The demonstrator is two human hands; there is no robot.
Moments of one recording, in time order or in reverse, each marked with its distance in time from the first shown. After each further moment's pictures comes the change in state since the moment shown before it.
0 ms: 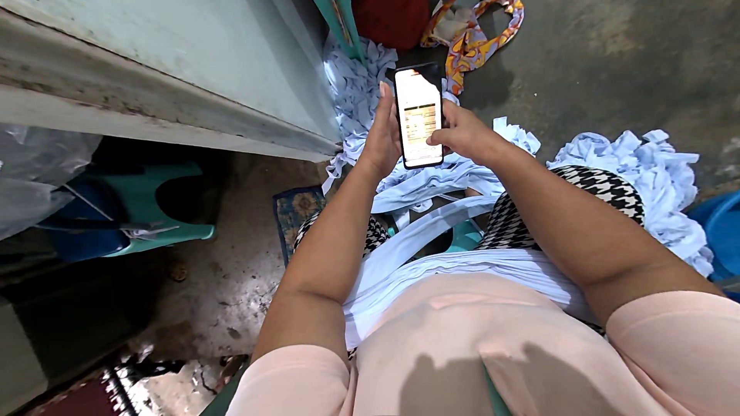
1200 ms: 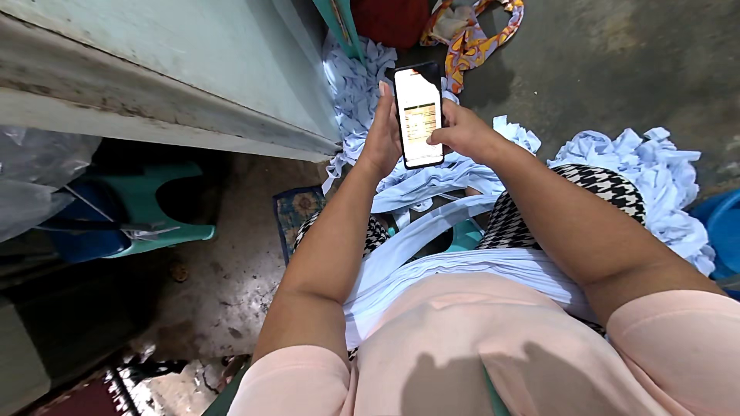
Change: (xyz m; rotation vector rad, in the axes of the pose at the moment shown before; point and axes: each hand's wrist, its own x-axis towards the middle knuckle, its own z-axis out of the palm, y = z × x) left_hand 0.001 0.000 0.000 0.006 -0.016 -0.006; right_hand 0.001 0.000 -0.001 -0.015 0.008 0.013
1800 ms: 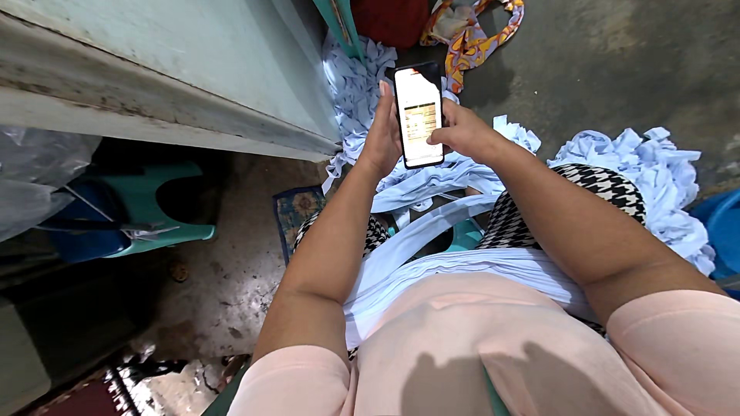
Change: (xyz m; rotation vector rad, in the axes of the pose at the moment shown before) left_hand 0.000 -0.001 -0.001 -0.019 -0.015 0.012; right_hand 0.000 0.000 0.001 0.021 -0.004 0.002
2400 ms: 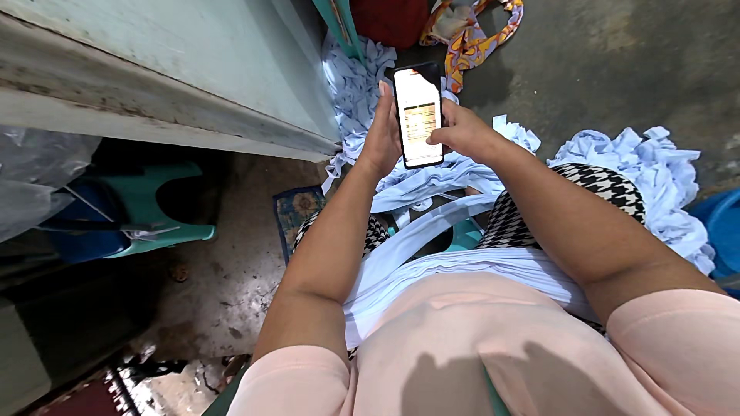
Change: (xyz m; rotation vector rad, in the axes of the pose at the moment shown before) left_hand 0.000 0.000 0.000 0.011 0.006 -0.004; right_hand 0.001 0.002 -0.001 -0.009 -0.006 -0.002
